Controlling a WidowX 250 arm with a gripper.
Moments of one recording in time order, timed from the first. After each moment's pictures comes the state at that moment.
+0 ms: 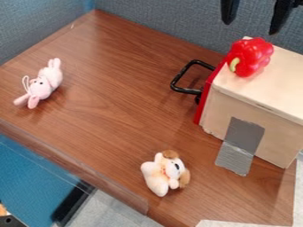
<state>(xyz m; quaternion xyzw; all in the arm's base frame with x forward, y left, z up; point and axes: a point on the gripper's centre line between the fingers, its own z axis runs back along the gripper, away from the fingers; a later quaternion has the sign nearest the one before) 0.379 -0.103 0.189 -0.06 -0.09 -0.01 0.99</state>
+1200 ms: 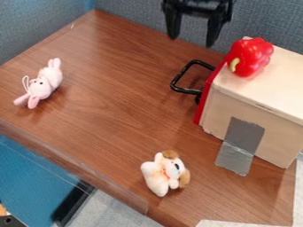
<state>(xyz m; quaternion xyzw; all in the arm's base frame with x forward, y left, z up) 0.399 -0.015 0.128 -0.06 -0.05 0.06 1.00</state>
